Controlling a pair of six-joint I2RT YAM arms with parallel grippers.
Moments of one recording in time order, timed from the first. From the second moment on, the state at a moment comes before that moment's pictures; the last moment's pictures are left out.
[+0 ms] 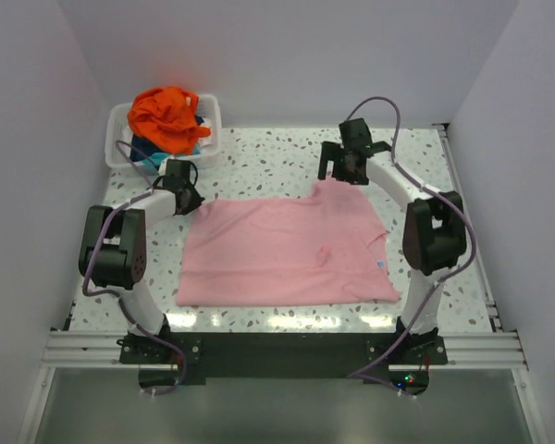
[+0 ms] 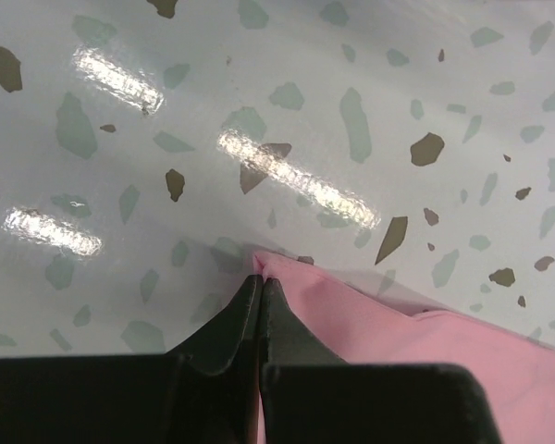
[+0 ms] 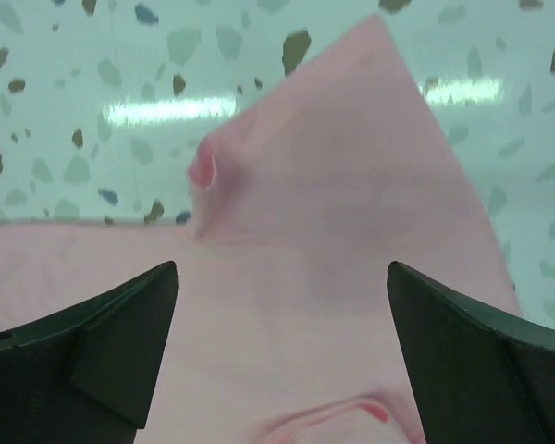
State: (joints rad) left arm -0.10 1.80 1.04 -0.16 -0.17 -0.66; right arm 0.30 1.87 1.51 -0.58 0.07 0.40
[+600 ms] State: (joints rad) left arm -0.10 1.73 1.02 -0.08 -0.13 -0.63; right arm 0.29 2.43 2.08 -0.63 0.28 0.34
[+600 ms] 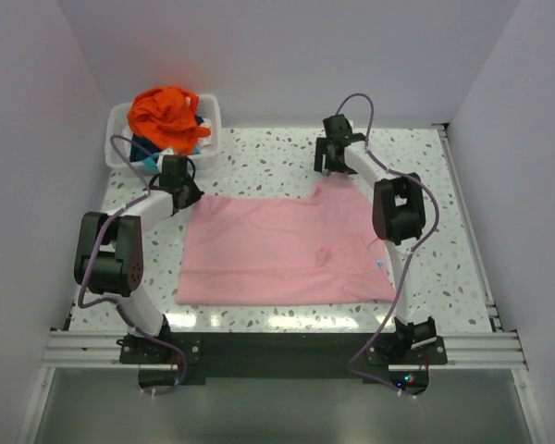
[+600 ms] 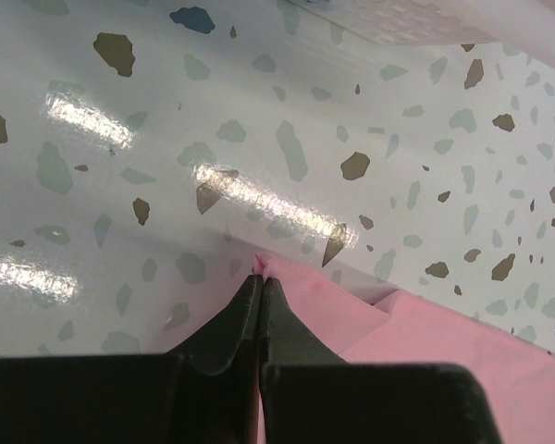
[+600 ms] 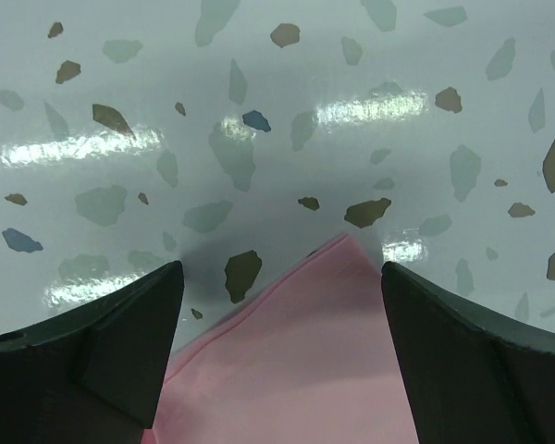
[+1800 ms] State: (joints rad) left arm -0.10 1.48 0.81 -0.02 -0.08 -0.64; right arm 0.29 1.92 1.49 -0.47 0.26 0.35
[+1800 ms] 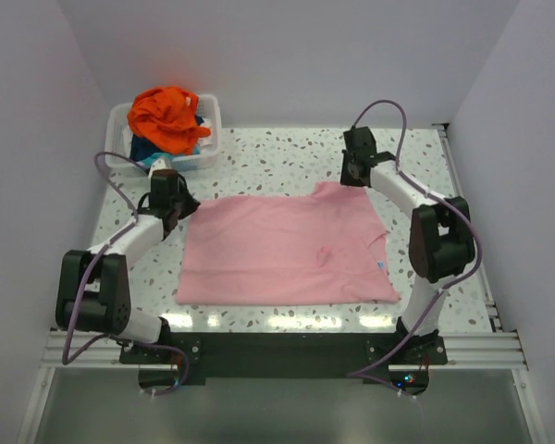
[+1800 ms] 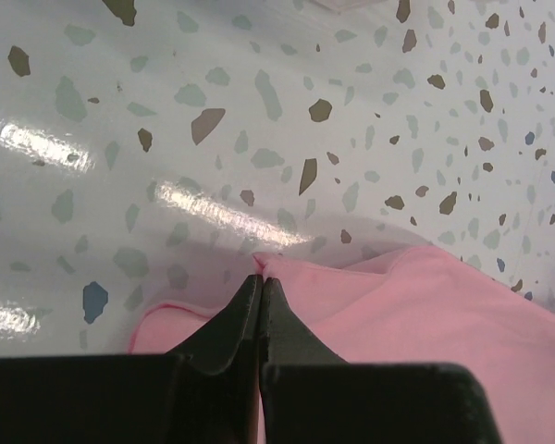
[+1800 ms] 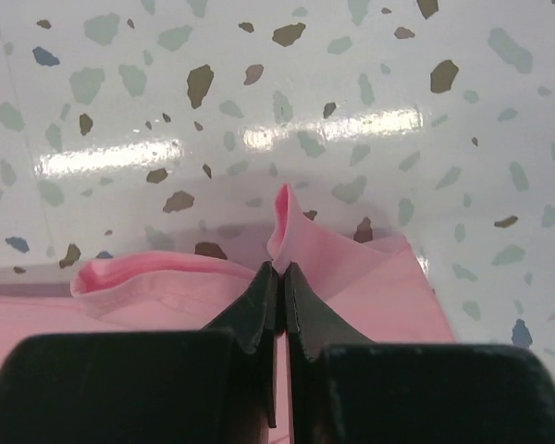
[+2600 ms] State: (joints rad) left arm -0.10 1.09 0.50 -0.01 -0.13 -0.71; right arm 0.29 1.33 1.02 -0.55 0.21 0.39
